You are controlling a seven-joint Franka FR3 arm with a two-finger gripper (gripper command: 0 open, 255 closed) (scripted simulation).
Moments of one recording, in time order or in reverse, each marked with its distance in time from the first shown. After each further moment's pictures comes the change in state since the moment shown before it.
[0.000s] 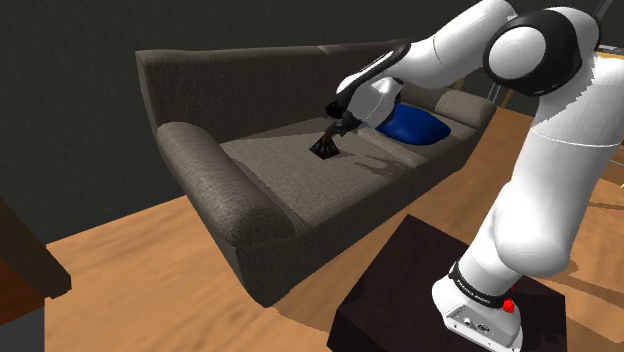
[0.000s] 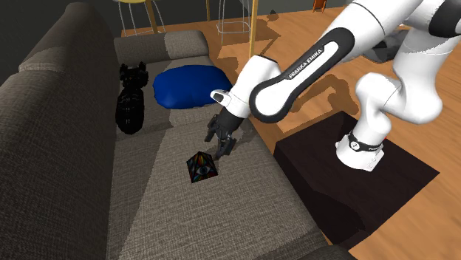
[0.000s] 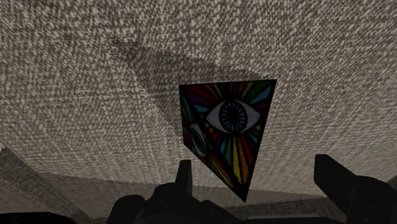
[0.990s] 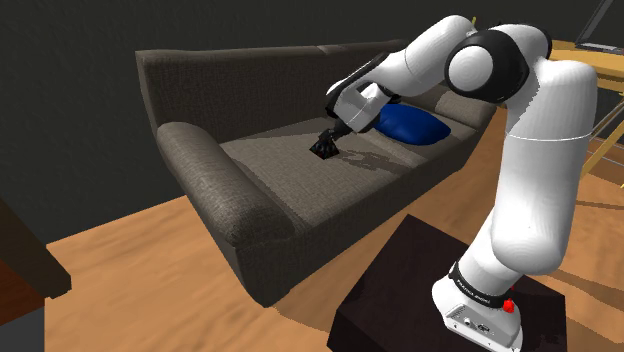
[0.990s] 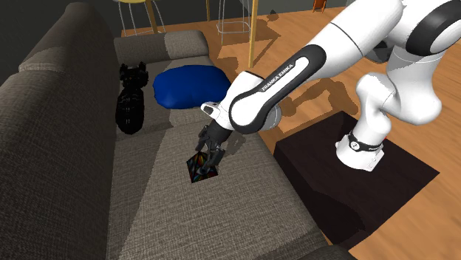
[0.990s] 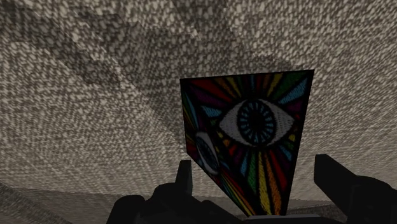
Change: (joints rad) arm -0.082 0.177 0.093 0.149 0.242 0.019 -0.194
